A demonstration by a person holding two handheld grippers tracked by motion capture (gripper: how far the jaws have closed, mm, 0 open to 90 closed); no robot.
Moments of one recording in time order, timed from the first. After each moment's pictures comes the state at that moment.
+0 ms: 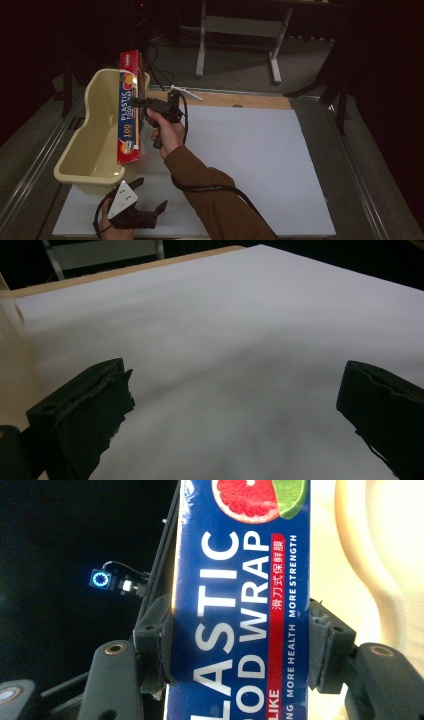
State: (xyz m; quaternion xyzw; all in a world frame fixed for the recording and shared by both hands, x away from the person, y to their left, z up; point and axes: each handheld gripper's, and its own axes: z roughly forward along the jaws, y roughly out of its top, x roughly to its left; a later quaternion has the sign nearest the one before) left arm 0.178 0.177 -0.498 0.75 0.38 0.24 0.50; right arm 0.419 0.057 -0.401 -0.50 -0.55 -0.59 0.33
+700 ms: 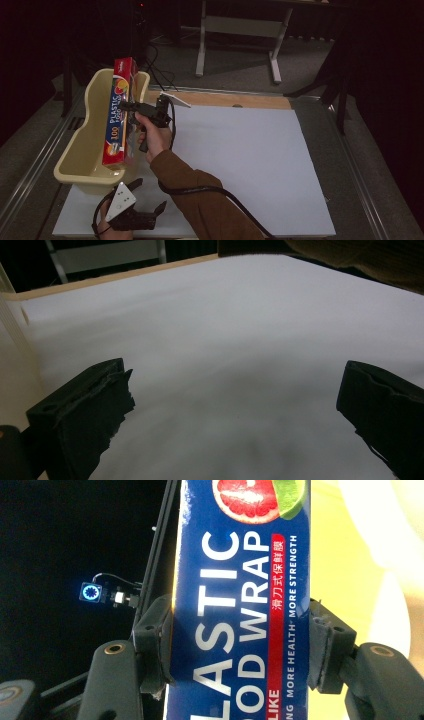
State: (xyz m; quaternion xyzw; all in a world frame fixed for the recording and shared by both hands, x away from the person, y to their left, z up) left arm 0.174 0.178 -0.497 0.74 0.38 0.24 0.50; right arm 0.414 0.088 -0.421 -0.52 -0.53 -0.59 0.33
